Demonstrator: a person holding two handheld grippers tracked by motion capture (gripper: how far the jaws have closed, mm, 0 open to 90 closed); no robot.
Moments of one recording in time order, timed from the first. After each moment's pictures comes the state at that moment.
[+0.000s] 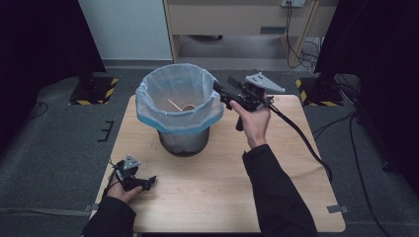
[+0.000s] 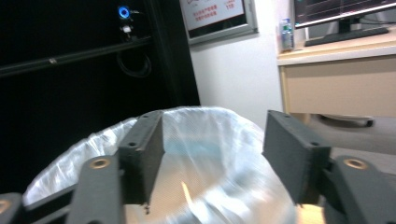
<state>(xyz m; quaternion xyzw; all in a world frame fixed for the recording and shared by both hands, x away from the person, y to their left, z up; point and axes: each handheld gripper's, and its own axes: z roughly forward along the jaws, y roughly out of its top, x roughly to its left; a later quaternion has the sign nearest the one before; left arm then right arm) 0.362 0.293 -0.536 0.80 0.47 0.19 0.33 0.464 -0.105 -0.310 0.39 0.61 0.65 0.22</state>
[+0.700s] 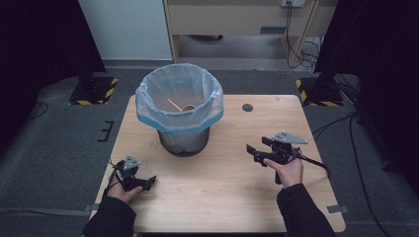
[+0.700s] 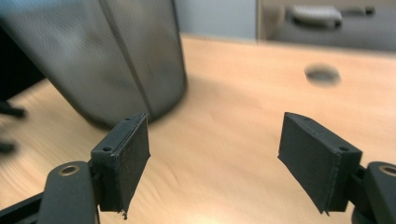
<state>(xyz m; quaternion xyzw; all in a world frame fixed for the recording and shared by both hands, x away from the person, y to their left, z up) 0.362 0.293 -0.536 0.80 0.47 0.19 0.33 0.400 -0.206 -0.459 0.45 0.72 0.50 0.18</state>
